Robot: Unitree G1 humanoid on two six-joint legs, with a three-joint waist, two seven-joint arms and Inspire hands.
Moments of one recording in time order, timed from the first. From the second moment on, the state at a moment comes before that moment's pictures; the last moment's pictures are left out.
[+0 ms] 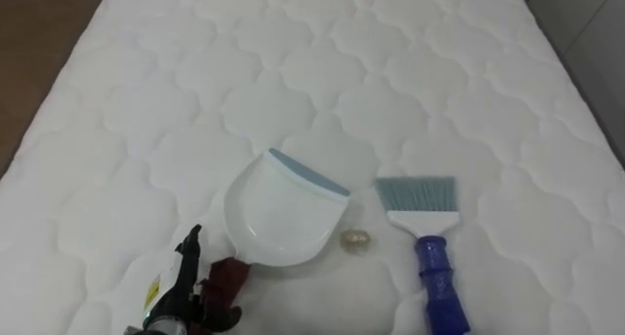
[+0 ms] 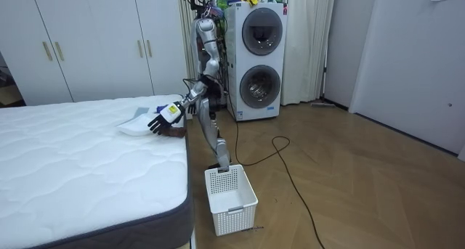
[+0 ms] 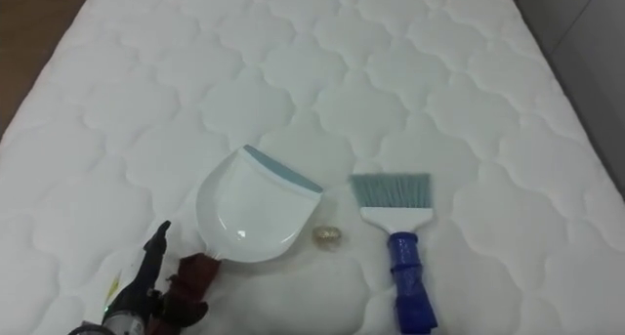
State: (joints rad) left arm 0.12 0.22 -0.17 0.70 0.38 -0.18 0.32; right arm 0.06 -0.26 0.10 1.24 -0.05 -0.10 0.06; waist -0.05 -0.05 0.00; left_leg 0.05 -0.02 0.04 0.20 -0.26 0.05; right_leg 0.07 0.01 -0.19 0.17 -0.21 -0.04
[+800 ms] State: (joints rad) left arm 0.10 0.22 -0.17 0.76 0.38 -0.18 0.32; right arm 0.05 -0.27 0.13 1.24 0.04 -0.12 0.07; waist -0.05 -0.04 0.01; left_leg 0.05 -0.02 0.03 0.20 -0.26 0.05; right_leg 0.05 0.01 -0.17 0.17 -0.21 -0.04
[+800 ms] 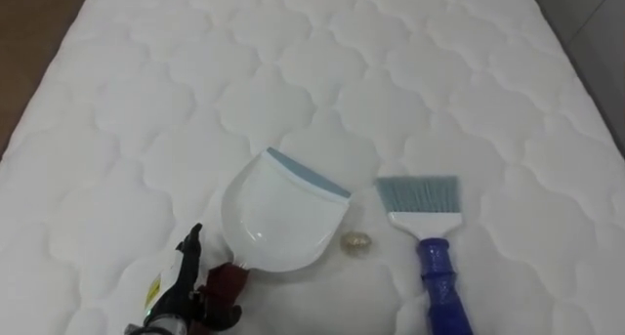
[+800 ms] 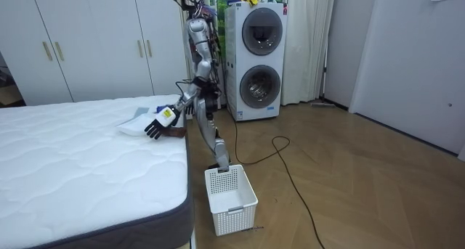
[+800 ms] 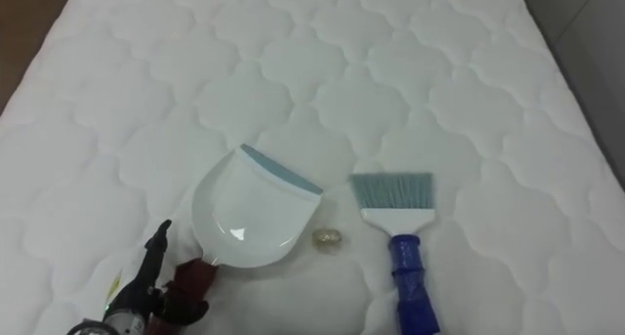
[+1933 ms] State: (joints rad) left arm -0.07 0.18 -0.20 1.08 0.40 -0.19 0.30; right arm 0.00 -0.26 0.21 1.32 0.11 -0.07 -0.01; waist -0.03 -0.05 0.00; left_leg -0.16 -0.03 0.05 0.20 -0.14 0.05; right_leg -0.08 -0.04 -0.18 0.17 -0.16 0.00
